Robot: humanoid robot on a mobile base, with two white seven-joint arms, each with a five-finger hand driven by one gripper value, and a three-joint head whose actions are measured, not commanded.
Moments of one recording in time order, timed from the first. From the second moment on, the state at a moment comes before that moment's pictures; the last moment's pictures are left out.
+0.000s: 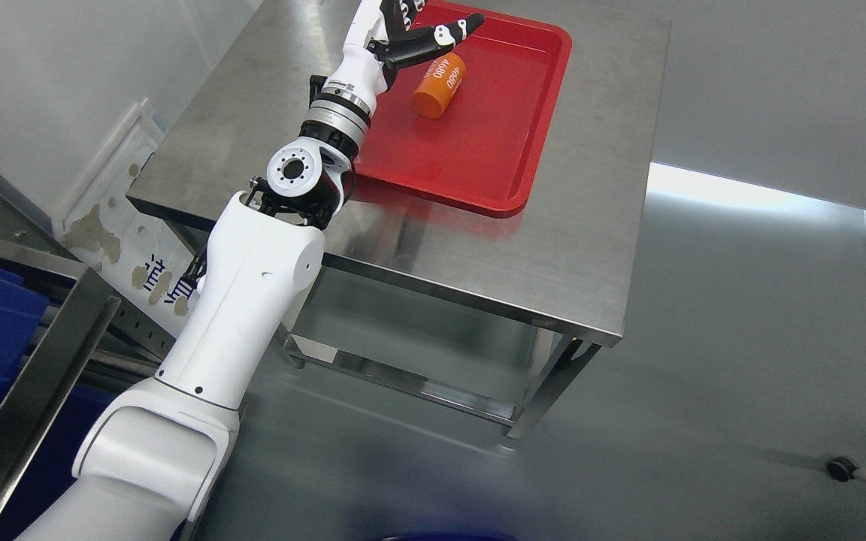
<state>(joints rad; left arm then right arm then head) -0.80 0.00 -0.38 -1.14 0.38 -0.10 -0.07 0.00 0.00 0.00 0.00 0.00 -0.03 -0.03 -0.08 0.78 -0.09</state>
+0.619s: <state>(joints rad) -0.62 0.05 -0.12 -1.19 0.34 -0.08 -0.17 0.00 0.00 0.00 0.00 0.00 -0.02 -0.03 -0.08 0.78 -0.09</state>
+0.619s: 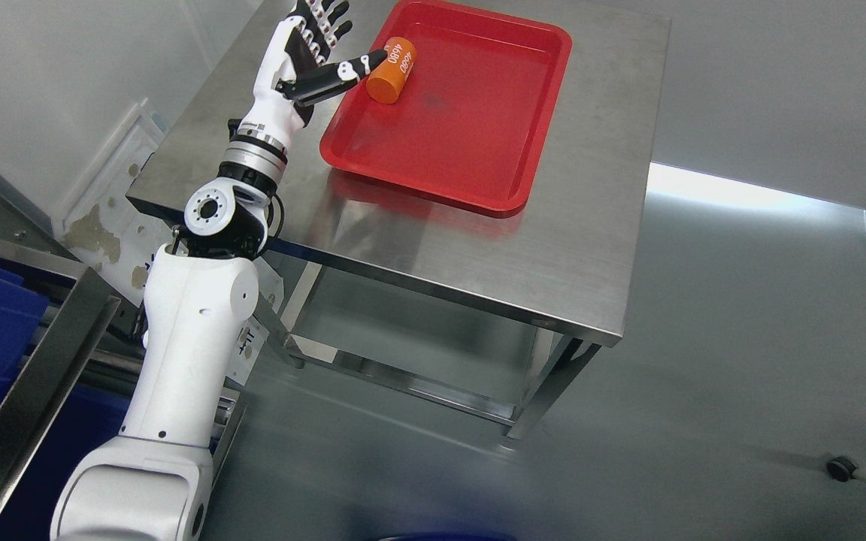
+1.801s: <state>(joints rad) -0.41 0.10 0.10 -1.46 0.32 0.08 -0.15 0.00 0.00 0.00 0.00 0.00 -0.02 -0.03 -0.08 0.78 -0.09</state>
